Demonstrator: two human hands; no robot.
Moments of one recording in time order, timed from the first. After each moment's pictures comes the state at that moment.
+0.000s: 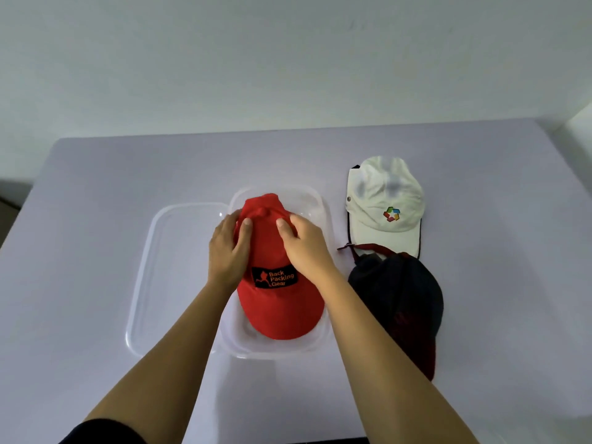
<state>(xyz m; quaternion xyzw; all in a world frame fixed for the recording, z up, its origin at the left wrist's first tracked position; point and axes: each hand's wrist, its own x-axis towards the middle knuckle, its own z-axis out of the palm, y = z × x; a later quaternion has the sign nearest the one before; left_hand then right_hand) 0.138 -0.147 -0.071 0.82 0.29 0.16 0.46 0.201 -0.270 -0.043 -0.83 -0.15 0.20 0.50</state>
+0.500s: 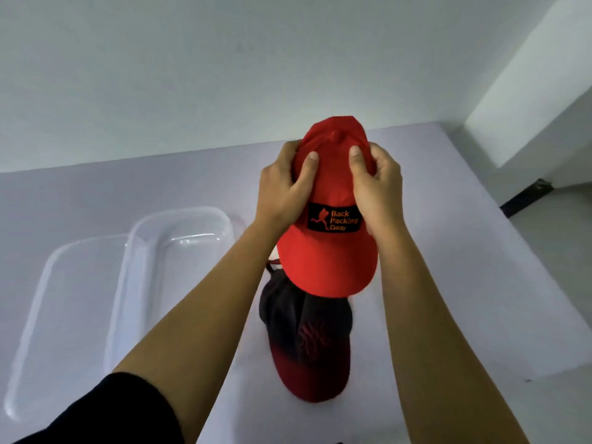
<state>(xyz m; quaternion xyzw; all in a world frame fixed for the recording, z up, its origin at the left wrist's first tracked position) 0.295 -0.340 0.032 0.83 0.08 0.20 0.52 0.324 -0.469 0.043 -0.80 -0.03 -0.09 0.59</state>
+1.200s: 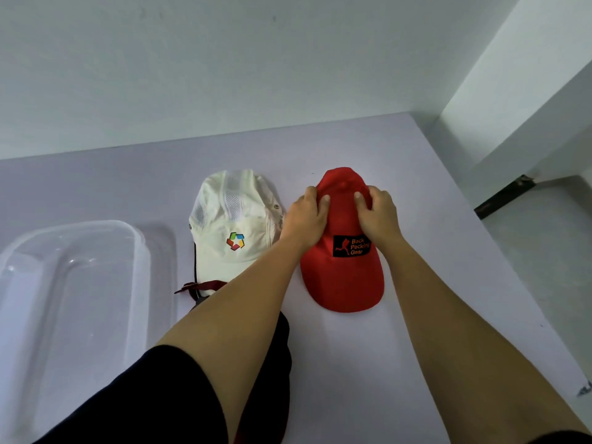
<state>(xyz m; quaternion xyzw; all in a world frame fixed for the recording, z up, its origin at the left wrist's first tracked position) 0.404 -0.473 -0.094 0.89 0.11 -0.03 0.44 0.447 -0.613 -0.107 -0.91 0.01 0.03 0.42</state>
